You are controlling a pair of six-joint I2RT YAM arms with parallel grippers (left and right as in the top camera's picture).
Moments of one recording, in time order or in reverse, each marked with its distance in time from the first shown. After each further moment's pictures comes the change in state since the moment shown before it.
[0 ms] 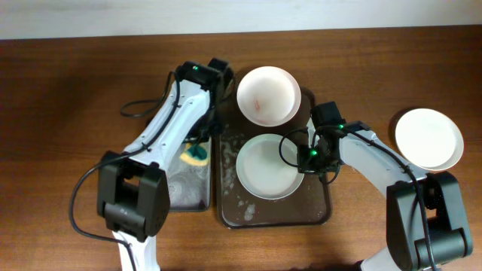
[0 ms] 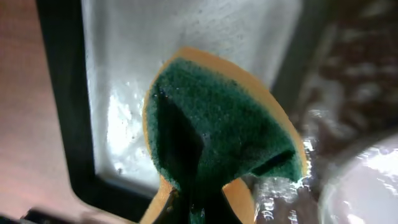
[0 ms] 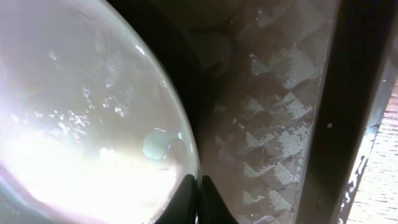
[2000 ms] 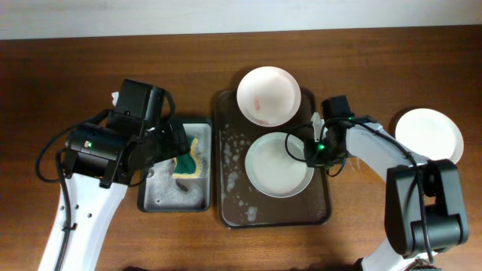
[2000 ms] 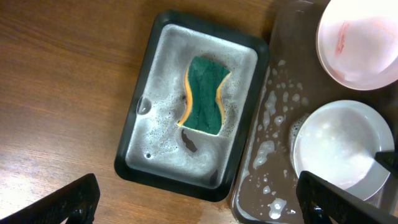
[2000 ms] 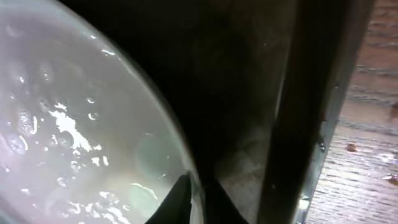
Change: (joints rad) left arm 0.118 -0.717 -0.245 0.064 0.043 0.051; right arm -0.084 0.079 0.042 0.035 -0.018 -0.154
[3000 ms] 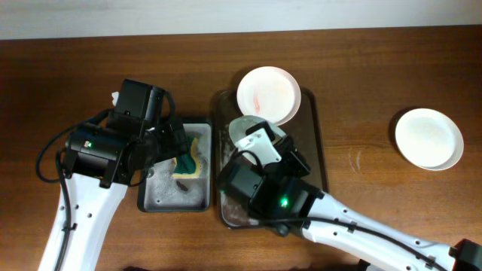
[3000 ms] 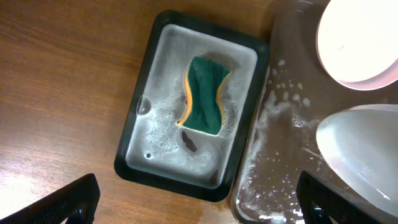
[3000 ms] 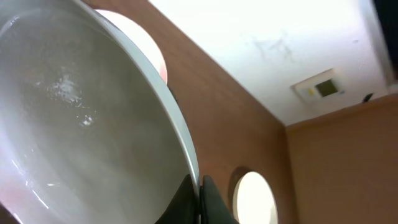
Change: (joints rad) left arm 0.000 0.000 0.000 0.000 0.000 0.000; right arm 0.898 -0.380 0.126 -0.190 1.343 0.125
